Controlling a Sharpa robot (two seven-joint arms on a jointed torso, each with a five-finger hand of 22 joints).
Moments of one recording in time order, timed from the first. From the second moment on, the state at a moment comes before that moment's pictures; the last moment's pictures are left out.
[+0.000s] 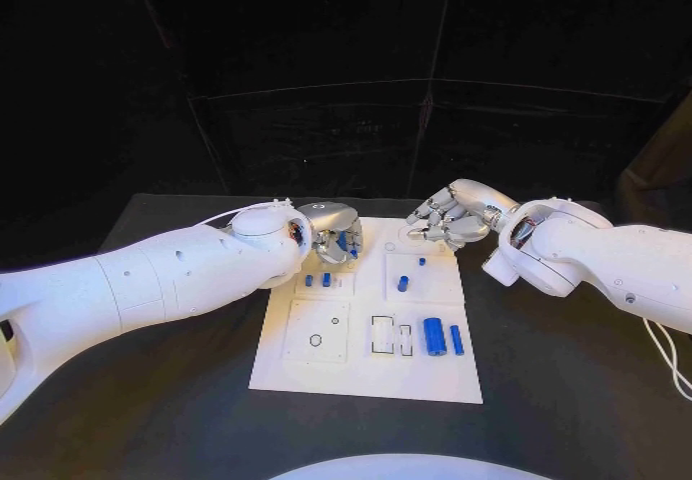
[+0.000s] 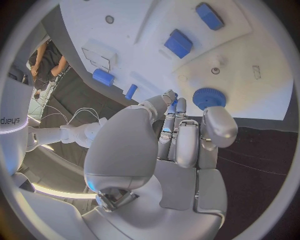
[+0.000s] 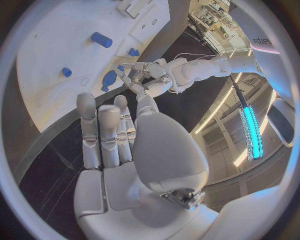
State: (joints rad) left arm 1.26 -0.52 -0.11 1.22 -1.46 -0.16 -0.01; left_hand 1.38 -0.10 0.53 -0.08 0.05 1.03 0.13 0.22 0.11 1.08 0.07 0.34 0.12 1.47 -0.01 1.35 1.20 0.12 1.40 0.08 1.14 1.10; right arm 1.25 -0.88 -0.05 1.52 -0.94 -0.25 0.04; right_hand 1.46 -0.01 -0.20 0.24 0.39 0.97 0.14 0.11 0.07 1.14 0.05 0.68 0.75 1.44 -0.02 0.91 0.90 0.14 1.11 0.09 1.03 0.77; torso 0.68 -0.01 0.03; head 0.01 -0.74
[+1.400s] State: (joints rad) left arm 1.25 -0.61 -0.09 1.22 -1.41 -0.08 -0.02; left_hand 1.37 -0.11 0.54 -0.08 0.05 1.04 0.13 0.21 0.10 1.09 0.07 0.32 0.11 1.47 -0.01 1.35 1.19 0.11 1.41 0.08 1.15 1.11; right arm 1.25 -0.88 -0.05 1.52 -0.94 -0.25 0.05; right_hand 1.46 -0.01 -0.20 0.24 0.39 0.97 0.14 0.11 0.07 1.14 0.05 0.68 0.75 1.44 -0.02 0.91 0.90 0.14 1.11 0.09 1.03 0.77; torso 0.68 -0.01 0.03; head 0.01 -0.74
